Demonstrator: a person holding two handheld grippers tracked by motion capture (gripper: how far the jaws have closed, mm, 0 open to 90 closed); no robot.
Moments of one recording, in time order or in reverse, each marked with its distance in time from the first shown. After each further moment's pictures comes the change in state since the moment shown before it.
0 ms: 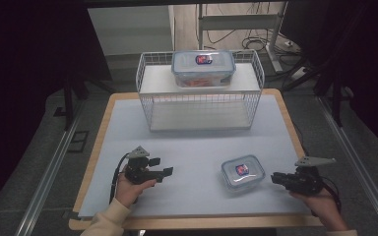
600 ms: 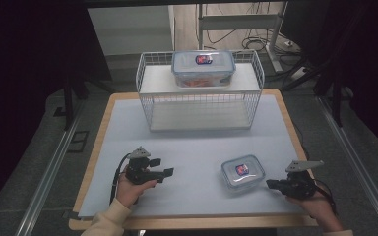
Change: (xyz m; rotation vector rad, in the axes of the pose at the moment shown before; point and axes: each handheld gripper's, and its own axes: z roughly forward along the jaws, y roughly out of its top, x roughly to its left) left arm 0.000 -0.001 0.002 0.009 -0.002 -0.001; right arm 0.009 -0.004 0.014 0.066 0.045 -0.100
